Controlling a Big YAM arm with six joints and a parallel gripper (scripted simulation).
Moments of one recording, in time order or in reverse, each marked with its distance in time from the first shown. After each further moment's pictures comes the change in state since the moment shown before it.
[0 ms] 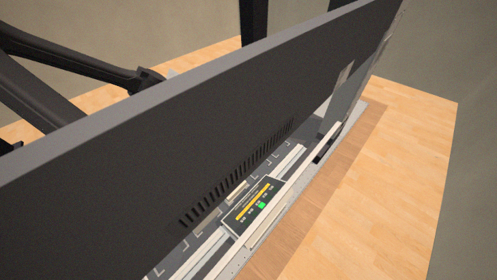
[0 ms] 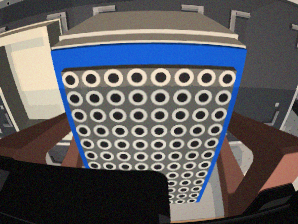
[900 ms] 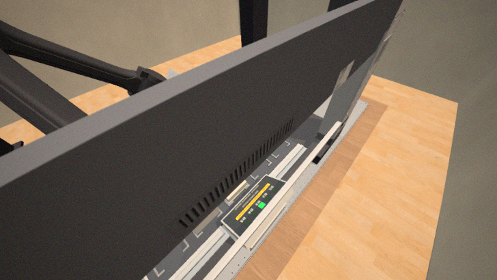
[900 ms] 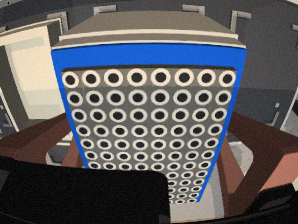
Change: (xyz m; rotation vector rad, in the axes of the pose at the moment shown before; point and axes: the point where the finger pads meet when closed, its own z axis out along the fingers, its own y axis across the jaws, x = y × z) arm 0.000 0.001 0.001 0.000 -0.001 -0.003
